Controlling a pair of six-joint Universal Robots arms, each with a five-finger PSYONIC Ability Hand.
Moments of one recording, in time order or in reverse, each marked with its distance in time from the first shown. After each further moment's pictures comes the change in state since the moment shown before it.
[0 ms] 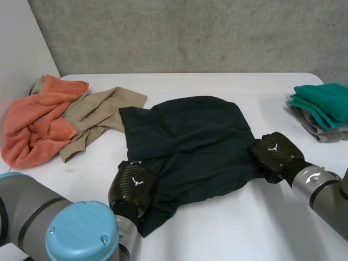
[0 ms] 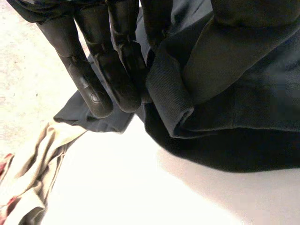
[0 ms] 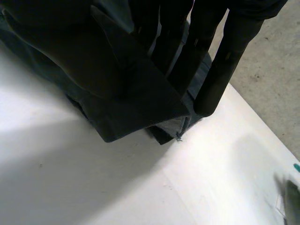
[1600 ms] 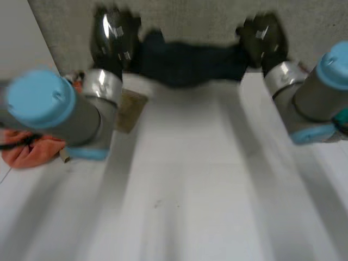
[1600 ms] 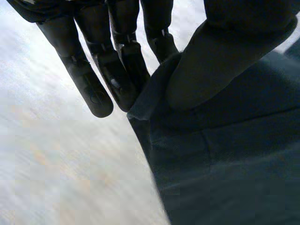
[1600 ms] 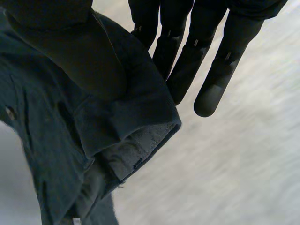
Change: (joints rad) left arm 0.298 -0.110 0.614 0.283 0.338 0.057; right arm 0.198 0.316 -0.816 -0.235 0.217 0.169; left_hand 0.011 0.010 0.008 0.008 0.004; right_hand 0.010 0.000 0.008 0.002 0.007
